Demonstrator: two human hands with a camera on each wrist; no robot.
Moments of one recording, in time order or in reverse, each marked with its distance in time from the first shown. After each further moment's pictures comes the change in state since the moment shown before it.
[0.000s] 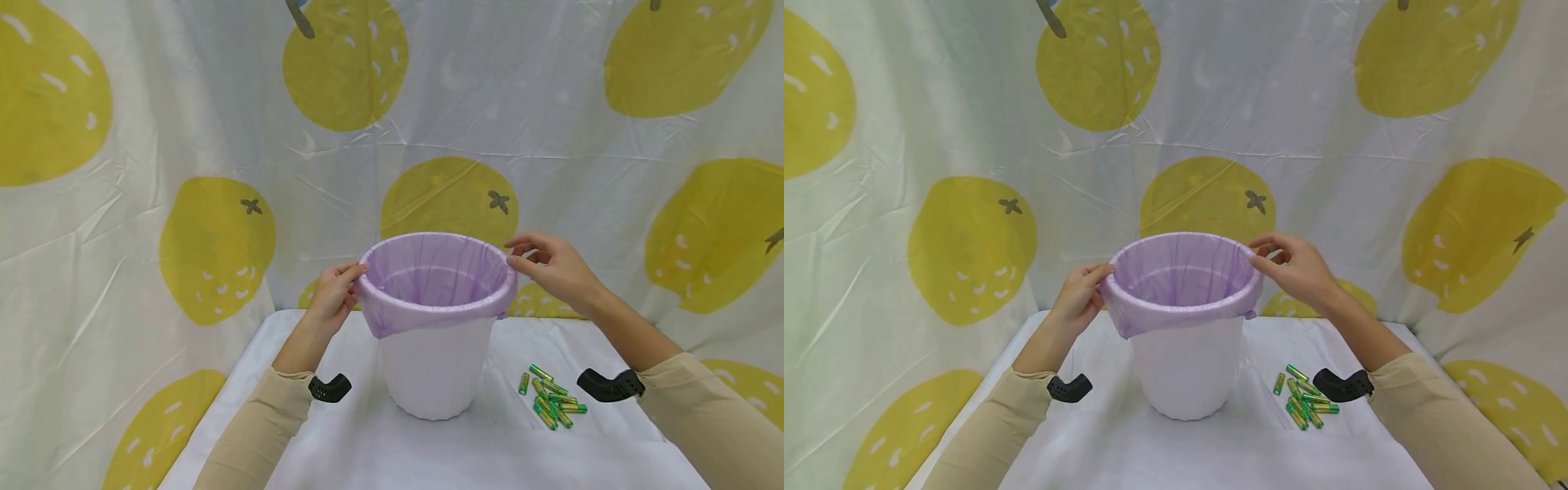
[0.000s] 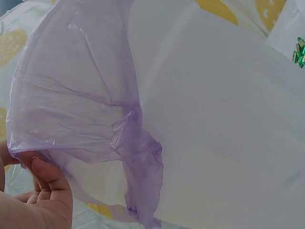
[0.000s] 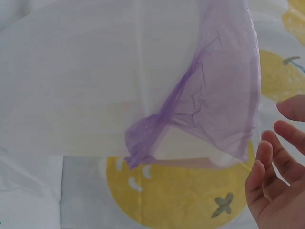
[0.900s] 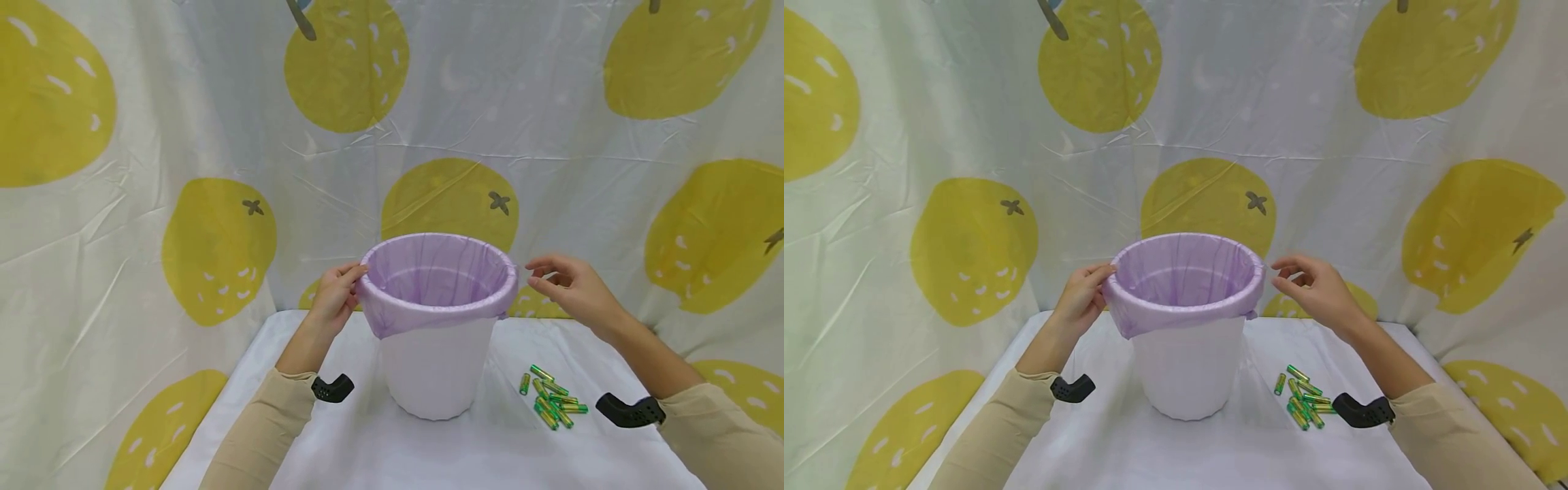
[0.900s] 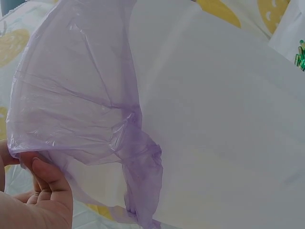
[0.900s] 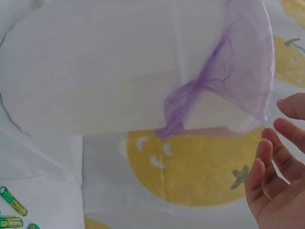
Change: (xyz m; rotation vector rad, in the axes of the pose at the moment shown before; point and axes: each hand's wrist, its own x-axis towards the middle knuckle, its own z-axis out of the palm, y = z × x) left_hand 0.000 -0.001 0.000 -0.025 -0.009 0.001; right_hand -0.034 0.033 -0.004 -0.003 0.043 -0.018
